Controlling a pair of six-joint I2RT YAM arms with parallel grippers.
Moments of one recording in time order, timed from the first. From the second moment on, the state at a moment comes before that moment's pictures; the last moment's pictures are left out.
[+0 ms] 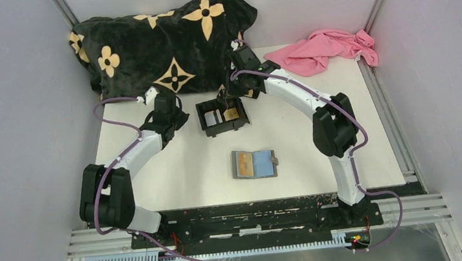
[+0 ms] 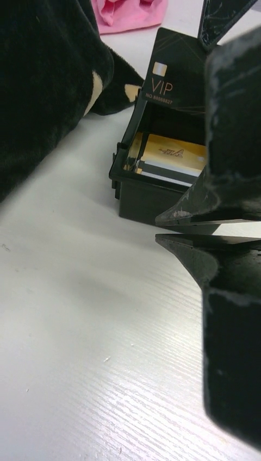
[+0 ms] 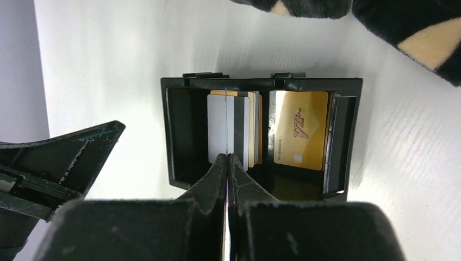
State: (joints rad) left arm -0.27 1.48 0.88 -0.09 -0.26 -0.84; right arm 0.60 2.13 1.91 -0.57 -0.12 0.62
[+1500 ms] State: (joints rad) left arm -0.27 1.29 0.61 0.35 0.45 -1.05; right arm 0.55 1.61 1.23 -0.15 -0.42 0.94
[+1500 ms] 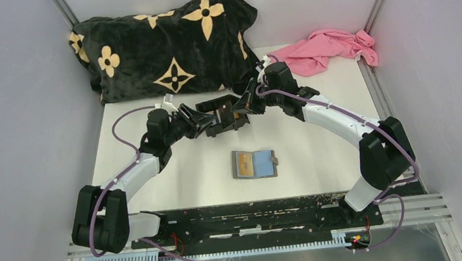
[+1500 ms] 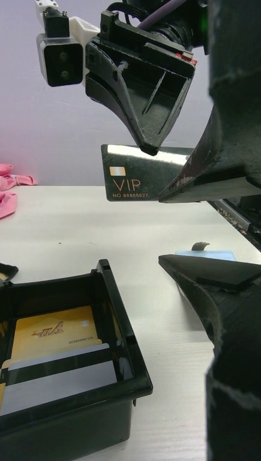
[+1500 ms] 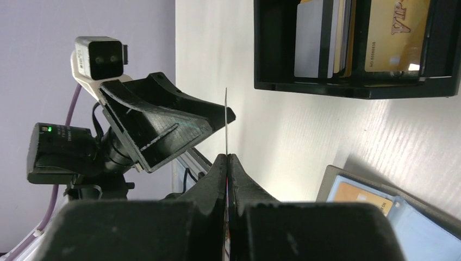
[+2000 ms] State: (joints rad) left arm -0.27 1.29 0.58 0.47 0.50 -1.10; right arm 0.55 1.62 1.21 -0.07 -0.47 1.01
